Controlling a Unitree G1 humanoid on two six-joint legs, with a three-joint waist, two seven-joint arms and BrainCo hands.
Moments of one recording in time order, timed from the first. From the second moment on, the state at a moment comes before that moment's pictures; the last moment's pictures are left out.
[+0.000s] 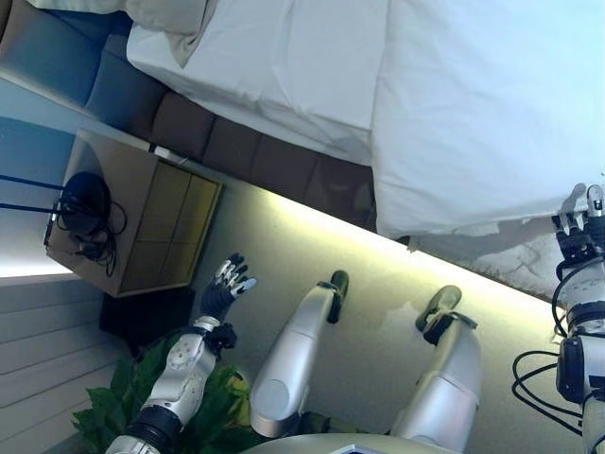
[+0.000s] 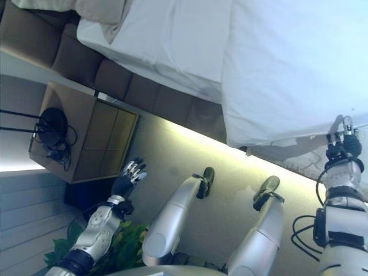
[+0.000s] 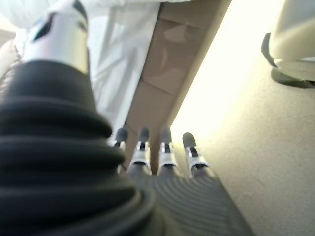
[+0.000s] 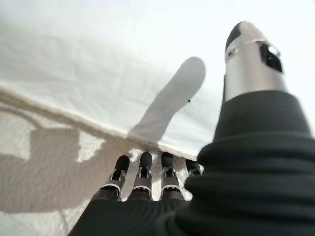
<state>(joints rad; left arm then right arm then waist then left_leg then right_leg) 0.01 0.42 -0.37 0.36 -0.73 -0.32 -0.02 -0.68 -0.79 -0.16 1.25 1.20 -0.09 0.17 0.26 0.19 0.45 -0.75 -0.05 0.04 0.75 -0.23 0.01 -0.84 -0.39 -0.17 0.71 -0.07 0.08</state>
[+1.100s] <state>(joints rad) 0.04 0.42 -0.42 0.34 -0.77 -0.34 0.00 -0.73 -0.72 -0.08 1.22 1.12 -0.04 0.22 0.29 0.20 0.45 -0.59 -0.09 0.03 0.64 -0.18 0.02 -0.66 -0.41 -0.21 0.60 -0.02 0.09</state>
